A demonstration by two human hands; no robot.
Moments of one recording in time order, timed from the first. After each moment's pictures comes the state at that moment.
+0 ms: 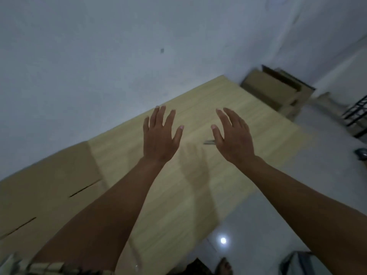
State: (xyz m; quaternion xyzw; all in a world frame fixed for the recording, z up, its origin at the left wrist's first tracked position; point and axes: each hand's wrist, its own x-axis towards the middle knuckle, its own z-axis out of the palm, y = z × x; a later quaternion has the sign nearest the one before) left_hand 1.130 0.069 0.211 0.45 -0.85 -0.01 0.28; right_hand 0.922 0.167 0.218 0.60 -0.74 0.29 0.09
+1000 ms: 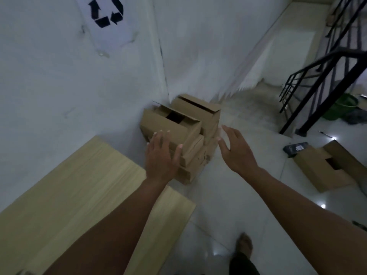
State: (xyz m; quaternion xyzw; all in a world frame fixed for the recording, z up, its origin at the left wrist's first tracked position) left_hand 0.484 0.055 0.188 0.38 -0.88 -0.17 0.23; right_hand 0.303 0.211 0.204 0.38 -0.84 0.37 -0.08
